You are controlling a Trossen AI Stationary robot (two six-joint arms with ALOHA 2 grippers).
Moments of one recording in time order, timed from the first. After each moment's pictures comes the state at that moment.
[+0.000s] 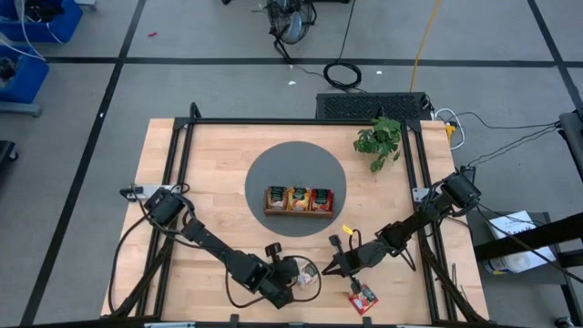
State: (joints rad) left arm -0.59 2.17 1.43 -0.36 -0.44 -0.74; right arm 0.60 1.83 0.53 0.92 0.18 0.06
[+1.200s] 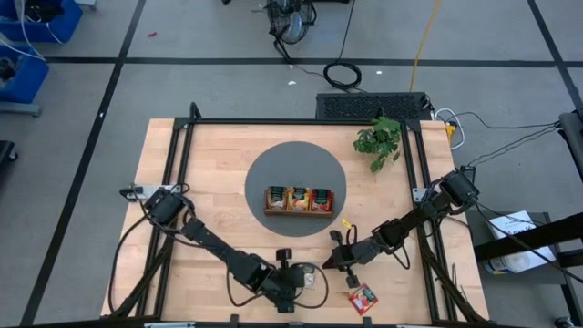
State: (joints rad) left arm -0.59 2.17 1.48 -0.23 -0.37 -0.48; right arm 0.56 1.83 0.53 0.79 0.15 0.26
